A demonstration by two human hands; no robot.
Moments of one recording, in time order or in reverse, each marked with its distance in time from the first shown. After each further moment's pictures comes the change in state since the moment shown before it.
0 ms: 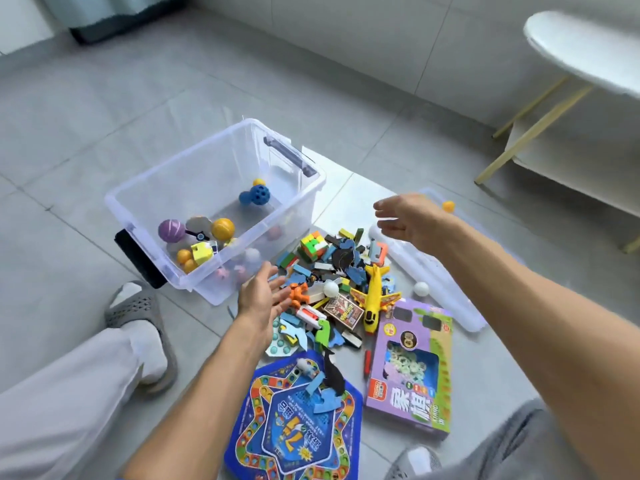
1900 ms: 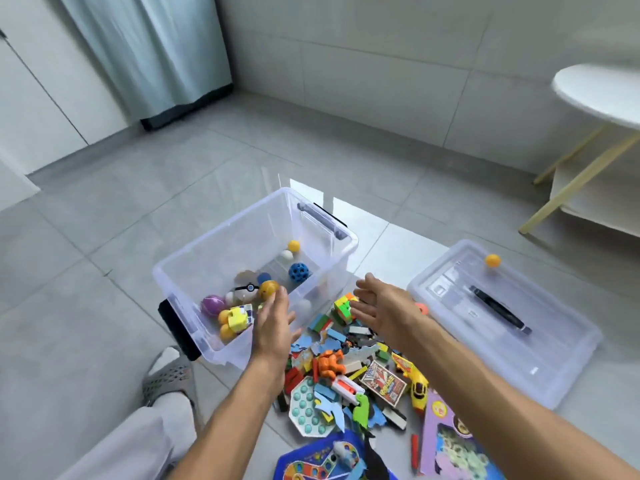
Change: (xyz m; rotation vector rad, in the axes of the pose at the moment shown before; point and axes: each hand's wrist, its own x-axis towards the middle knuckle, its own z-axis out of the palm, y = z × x) left_hand 0.016 0.063 -0.001 0.111 0.016 0.304; right_hand 0.004 0.023 0.087 0.480 -0.237 0.123
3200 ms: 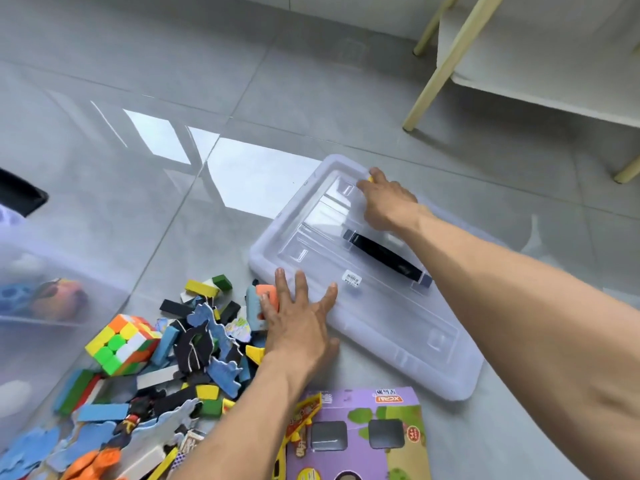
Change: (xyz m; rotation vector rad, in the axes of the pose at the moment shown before) left_hand 0.135 -0.236 0.343 1.758 -0.721 0.464; right_hand 0.279 -0.085 -0.377 -1.710 0.477 -0.136
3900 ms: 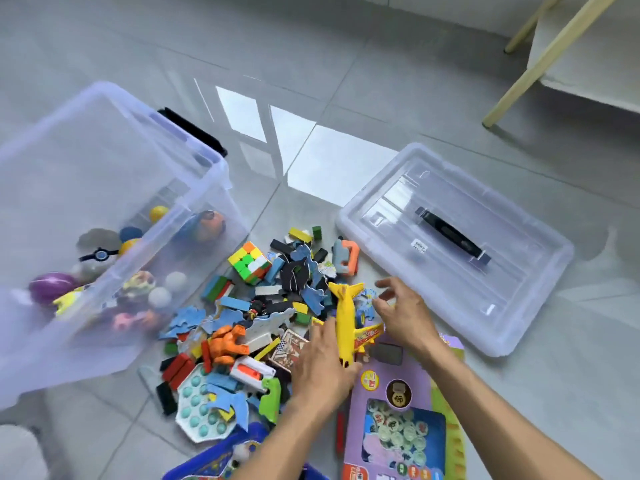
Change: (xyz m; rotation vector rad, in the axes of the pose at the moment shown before) left_hand -0.170 -0.034 0.047 -0.522 0.076 -0.309; right_hand -0.227 -0.099 0.096 0.766 -0.031 0.051
